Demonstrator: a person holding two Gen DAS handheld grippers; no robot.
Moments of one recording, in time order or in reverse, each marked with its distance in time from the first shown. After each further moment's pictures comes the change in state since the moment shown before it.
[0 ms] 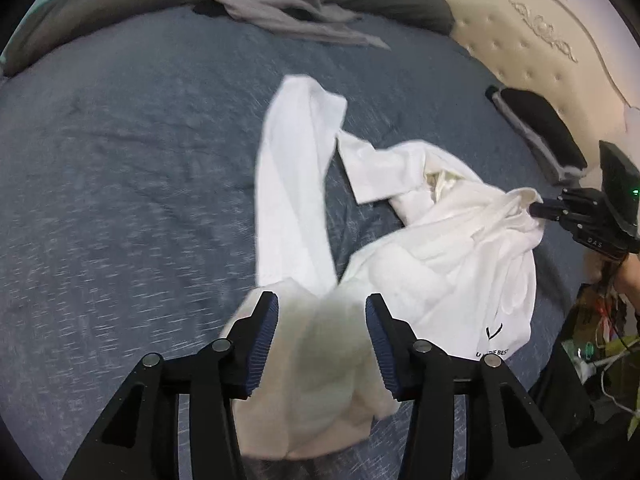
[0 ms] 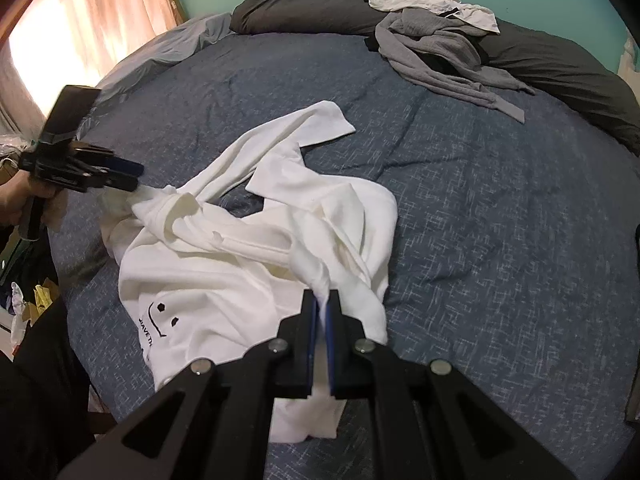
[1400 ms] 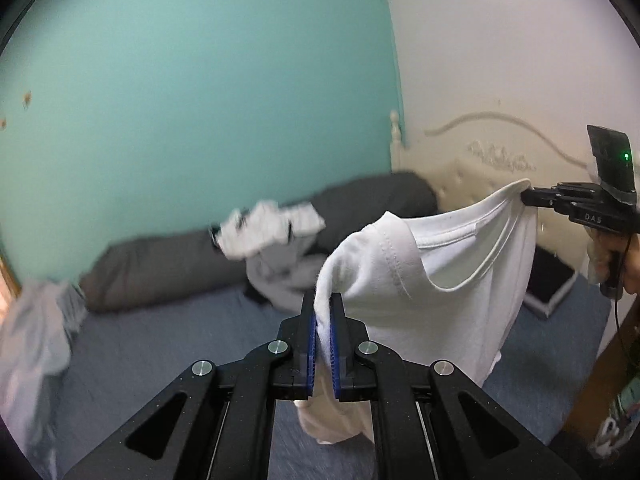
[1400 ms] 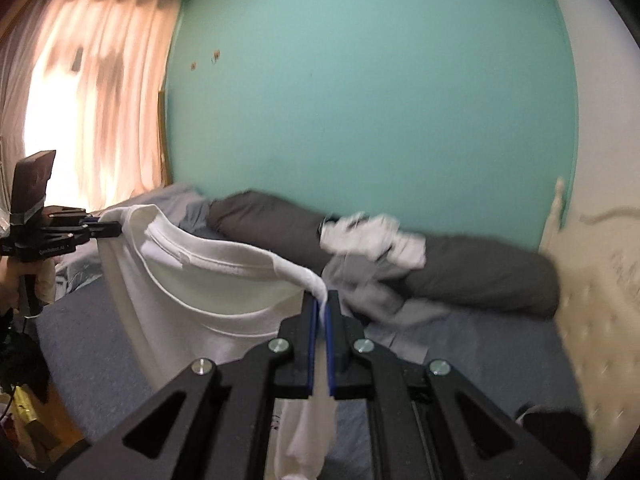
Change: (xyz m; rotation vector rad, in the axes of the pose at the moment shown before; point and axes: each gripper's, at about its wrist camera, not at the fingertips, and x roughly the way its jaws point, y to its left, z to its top) left arm -0.377 -0.147 0.133 0.300 -0.754 0.296; right arm -0.340 0.020 0.205 -0.058 -0.644 -0.218
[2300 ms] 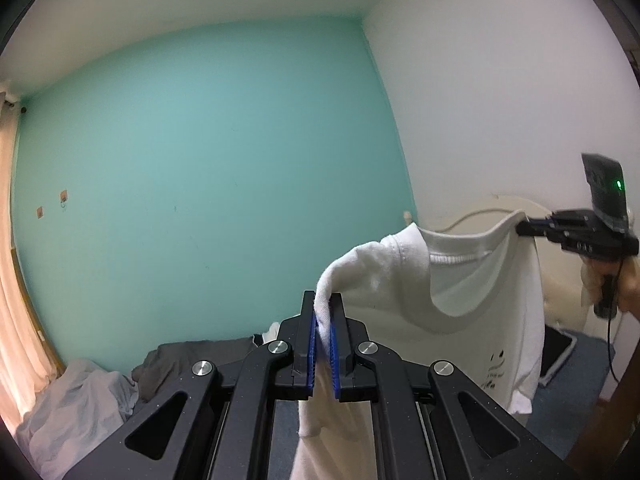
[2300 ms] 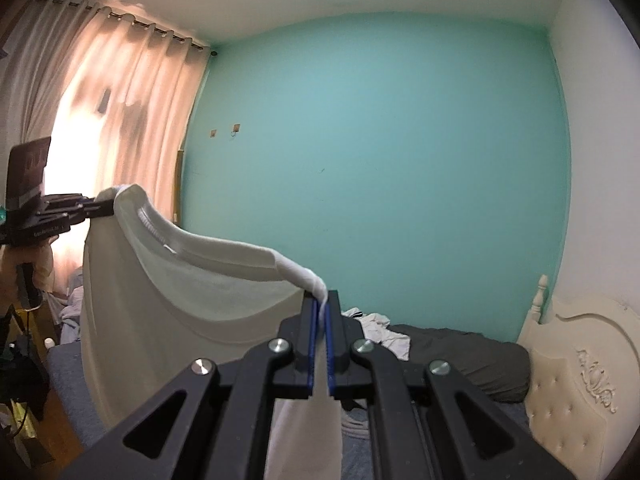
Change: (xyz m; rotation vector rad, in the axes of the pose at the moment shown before) left arm -0.161 -0.010 0.147 0.071 -0.238 0.082; right arm -0.143 0.023 0.140 -0.071 -0.212 0.020
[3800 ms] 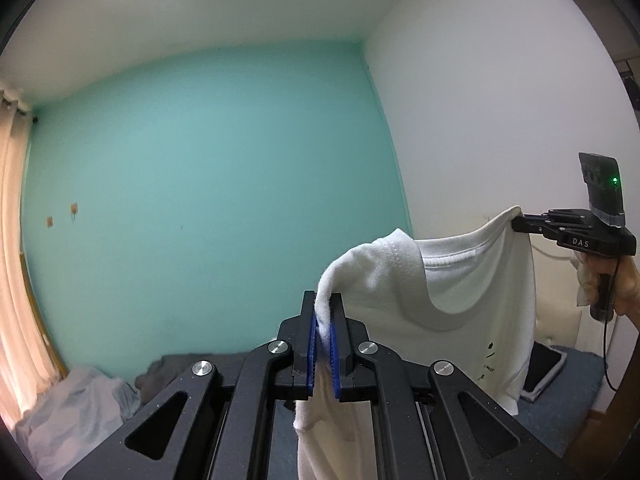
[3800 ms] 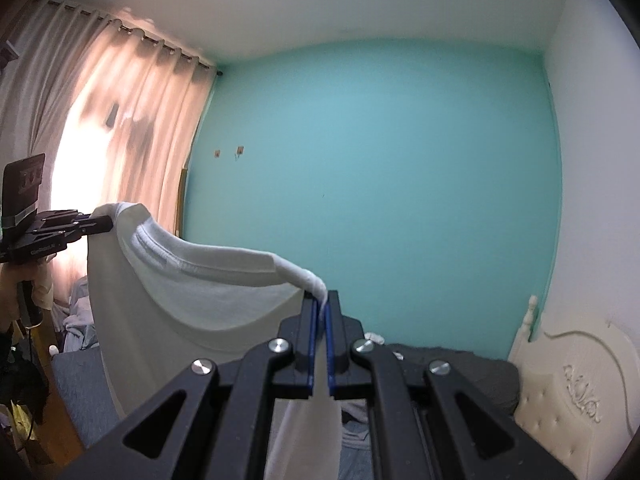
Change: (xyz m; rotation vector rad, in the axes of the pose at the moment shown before) left arm -0.078 -0.053 0.035 -0.004 -0.107 0.052; right arm -0.067 0.018 0.035 -0.013 -0.101 -0.018
